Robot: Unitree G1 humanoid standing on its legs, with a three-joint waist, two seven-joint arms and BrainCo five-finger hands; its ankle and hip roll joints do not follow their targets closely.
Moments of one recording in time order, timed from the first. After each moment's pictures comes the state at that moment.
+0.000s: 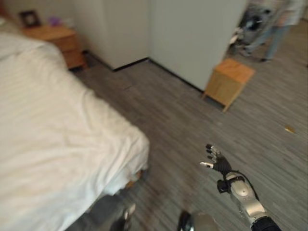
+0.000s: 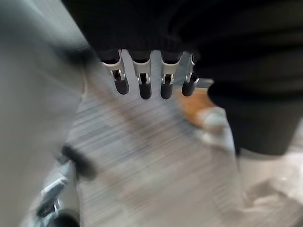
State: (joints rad) left arm 0.16 0.27 -0.02 1.15 -0.46 -0.09 -0.10; right arm -0.05 -0.32 0.29 0.36 0.13 -0.16 -0.01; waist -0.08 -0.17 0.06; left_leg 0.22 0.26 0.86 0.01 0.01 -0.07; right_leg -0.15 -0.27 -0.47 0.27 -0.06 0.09
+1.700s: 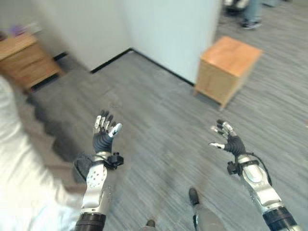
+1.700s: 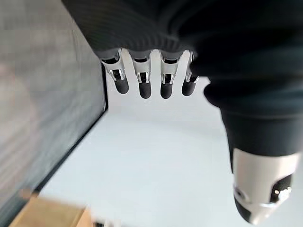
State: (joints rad) left arm 0.02 0.34 0.03 0.02 -0.56 -0.27 0.15; right arm -0.13 -0.40 0.22 0.17 0.20 -0.19 -0.04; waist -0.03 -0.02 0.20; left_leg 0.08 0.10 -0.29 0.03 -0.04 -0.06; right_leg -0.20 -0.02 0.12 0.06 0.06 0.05
